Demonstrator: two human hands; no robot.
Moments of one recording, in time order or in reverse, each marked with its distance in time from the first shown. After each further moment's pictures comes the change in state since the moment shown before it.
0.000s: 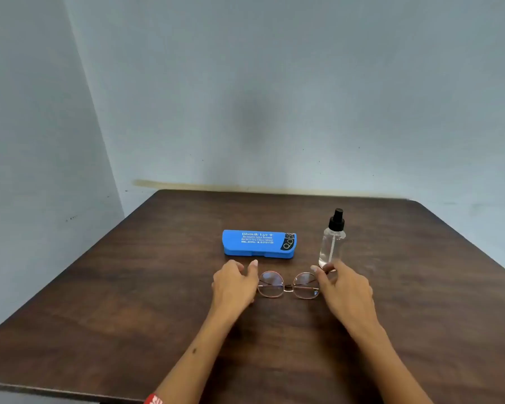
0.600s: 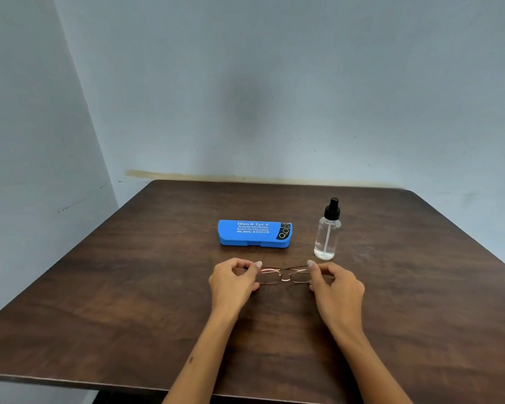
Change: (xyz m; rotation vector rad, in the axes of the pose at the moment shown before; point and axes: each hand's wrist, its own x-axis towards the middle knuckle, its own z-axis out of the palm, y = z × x) left_hand -0.017 -0.008 0.008 -0.495 0.016 -0.046; right_hand -0.030 -0.004 0.011 0.427 0.122 0.049
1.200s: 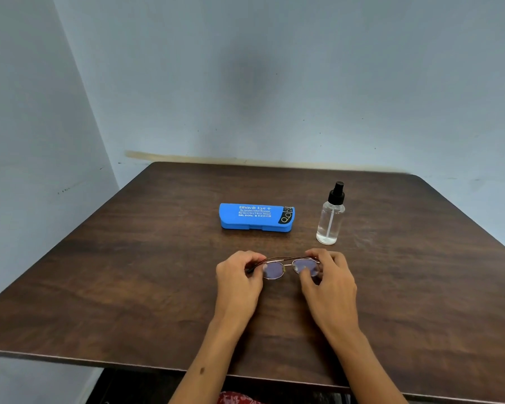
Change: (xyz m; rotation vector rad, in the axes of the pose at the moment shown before) left_hand -0.024 -0.011 -0.001 0.367 0.037 0.441; right_hand -0.021 -0.002 0.001 -0.228 -0.060 -0.210
